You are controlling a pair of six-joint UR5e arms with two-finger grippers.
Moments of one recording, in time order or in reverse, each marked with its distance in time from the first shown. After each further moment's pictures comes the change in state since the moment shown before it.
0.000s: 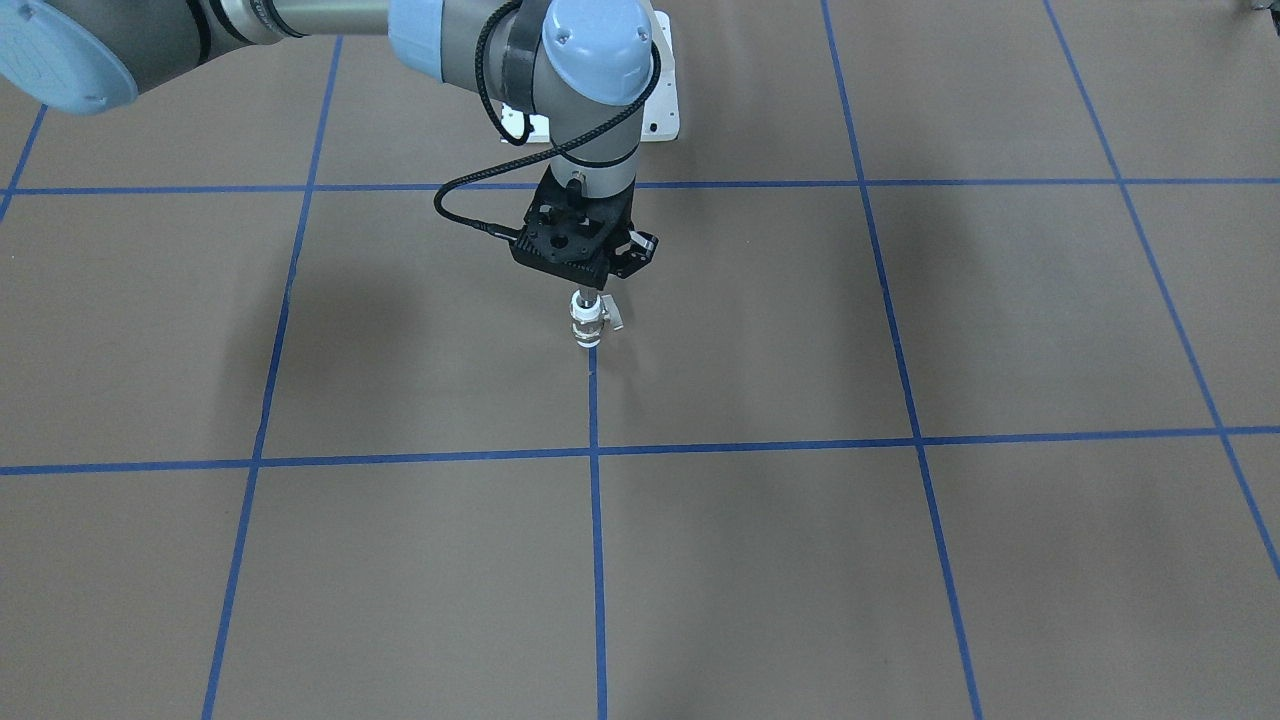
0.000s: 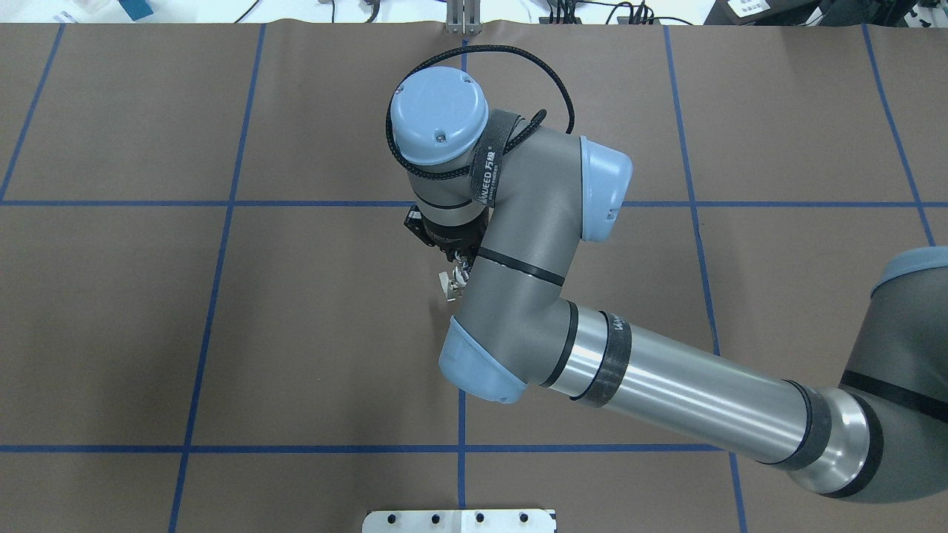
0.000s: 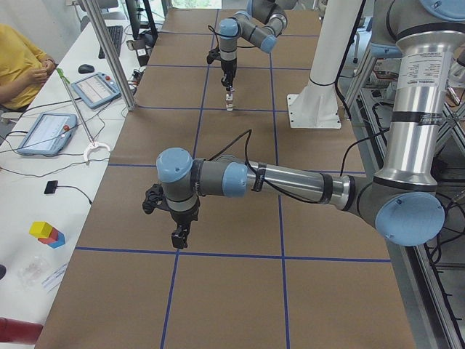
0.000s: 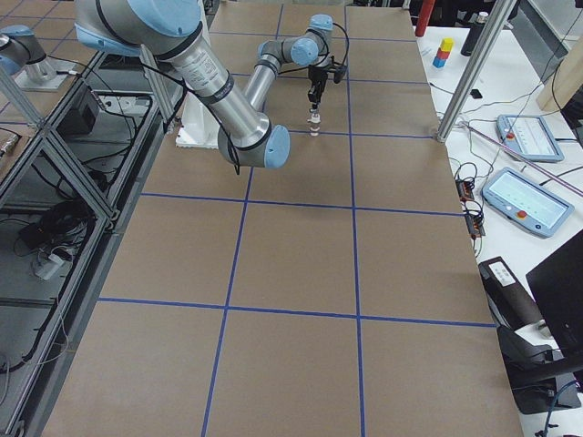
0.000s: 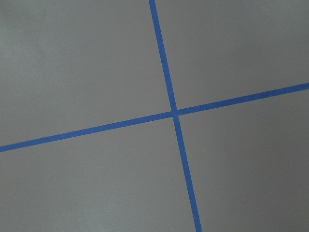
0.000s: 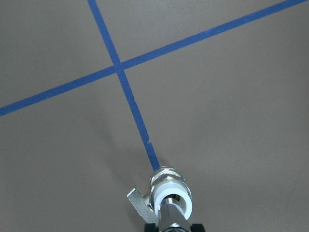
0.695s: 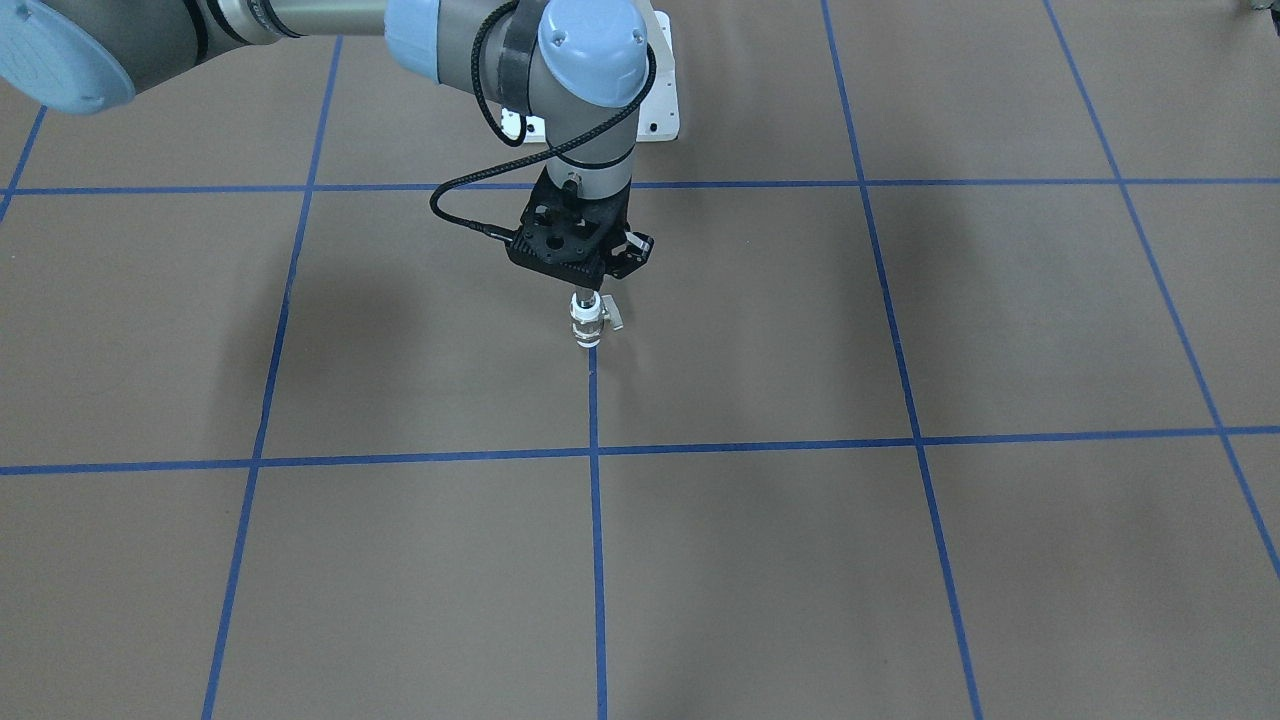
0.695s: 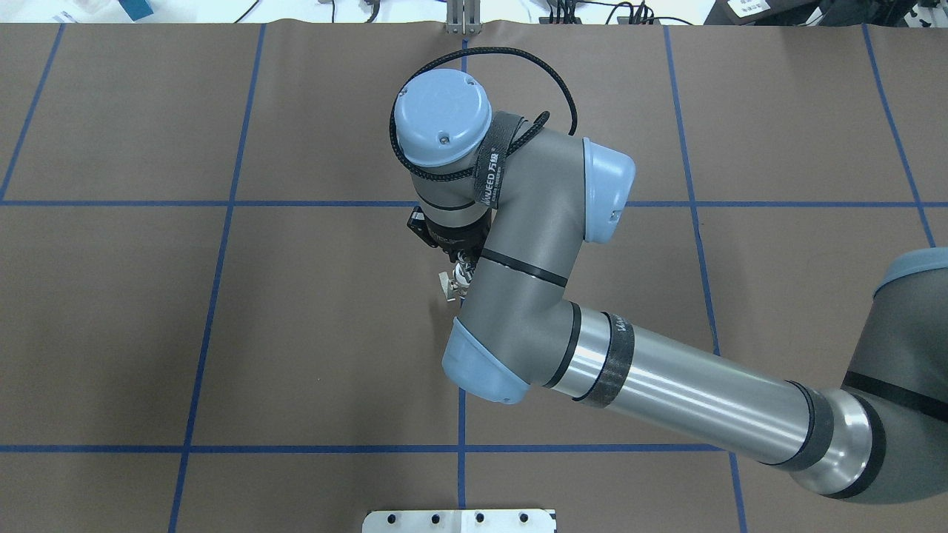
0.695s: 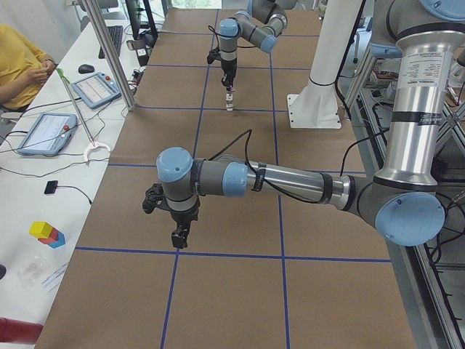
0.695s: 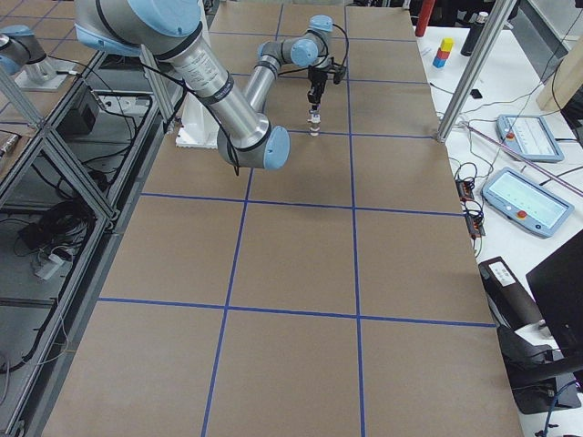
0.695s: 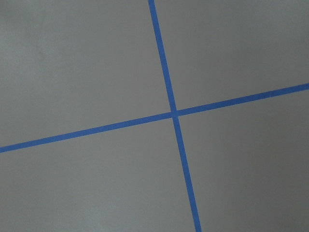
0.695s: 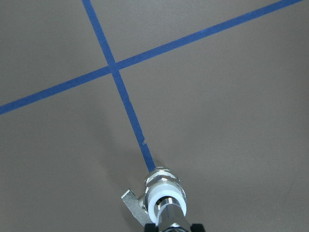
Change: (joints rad) left arm 0.000 0.000 -0.001 0.000 0.001 0.000; right arm 0.000 -0.004 0.003 -0.001 0.000 0.000
